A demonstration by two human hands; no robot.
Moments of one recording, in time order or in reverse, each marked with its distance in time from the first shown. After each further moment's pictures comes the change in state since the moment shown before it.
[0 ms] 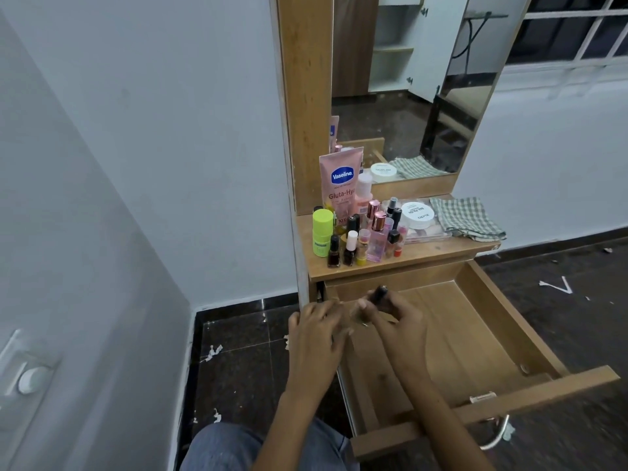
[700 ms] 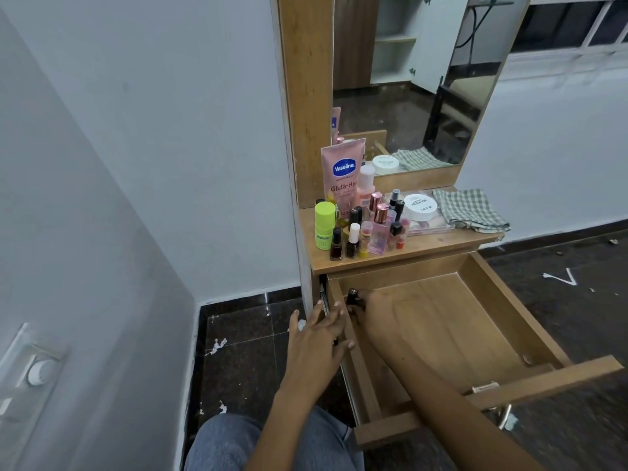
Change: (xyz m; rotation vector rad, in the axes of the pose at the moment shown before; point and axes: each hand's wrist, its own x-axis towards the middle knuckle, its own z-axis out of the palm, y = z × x) left_hand -0.013 -0.010 -0.004 0.180 -0.345 0.008; right_hand 0.031 0.046 0.036 -0.575 -0.381 0.248
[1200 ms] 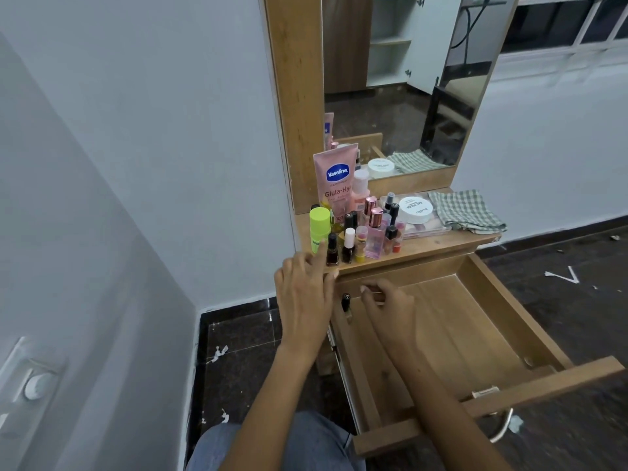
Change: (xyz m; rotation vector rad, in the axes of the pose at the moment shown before) left_hand 0.054 0.010 -0.045 0.071 0.656 -0.052; right_hand -0.018 -0.008 -0.027 0.231 0.449 -0.172
